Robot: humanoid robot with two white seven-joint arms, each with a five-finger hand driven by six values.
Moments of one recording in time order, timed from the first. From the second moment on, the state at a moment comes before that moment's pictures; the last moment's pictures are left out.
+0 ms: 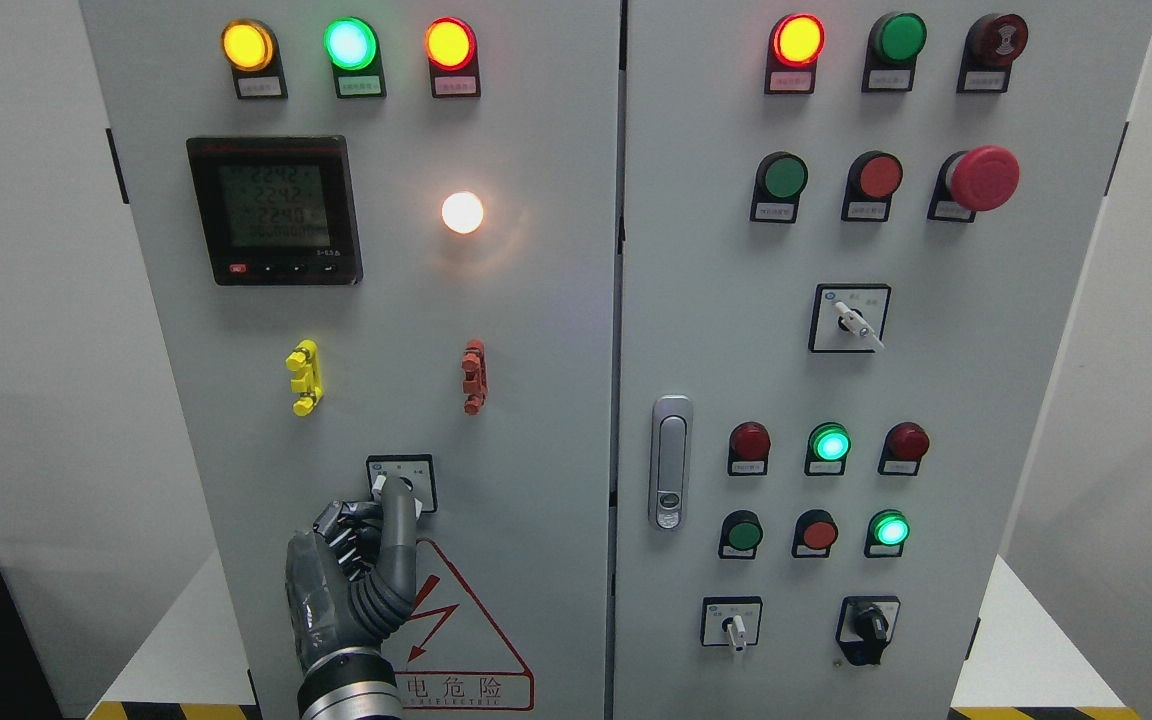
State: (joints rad) left arm -0.36 -0.15 -0.22 -1.95 -0.15 0.58 0.61; right arm 0.15 0.12 -0.13 -0.13 0.21 0.11 -0.12
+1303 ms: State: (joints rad) left arm -0.25 -0.13 -0.22 -1.97 -0.14 0.44 0.58; right arm 0.15 0.12 -0.13 -0.13 0.21 0.11 -0.12
